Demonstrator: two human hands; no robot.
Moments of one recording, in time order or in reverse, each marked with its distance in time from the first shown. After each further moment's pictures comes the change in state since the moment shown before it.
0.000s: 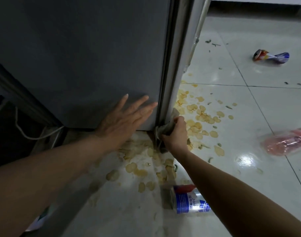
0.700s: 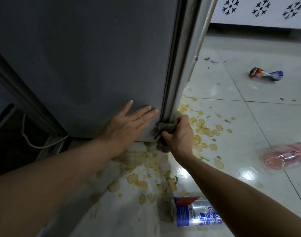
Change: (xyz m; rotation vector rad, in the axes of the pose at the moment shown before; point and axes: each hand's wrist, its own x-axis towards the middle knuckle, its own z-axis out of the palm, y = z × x) left_hand -0.002 -0.012 -0.023 -0.015 -0.022 -0.021; right_hand 0.002 -0.040 -0.025 -0.060 0.155 -0.261
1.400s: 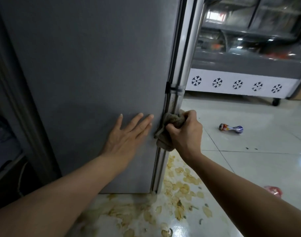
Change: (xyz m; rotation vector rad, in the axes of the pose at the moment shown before) left_hand 0.000 -0.073 -0.100 -0.083 0.107 -0.278; right_hand 0.047 -0.166 -0.123 0.122 0.316 -0.240
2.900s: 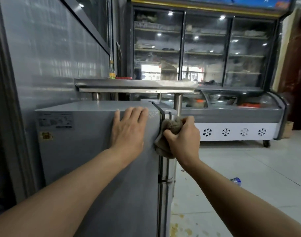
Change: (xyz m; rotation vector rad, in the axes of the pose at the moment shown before) left_hand 0.079 -0.113 -0.233 -0.187 0.595 -0.230; right_hand 0.138 -0.181 -0.080 0.041 0.193 -0.127
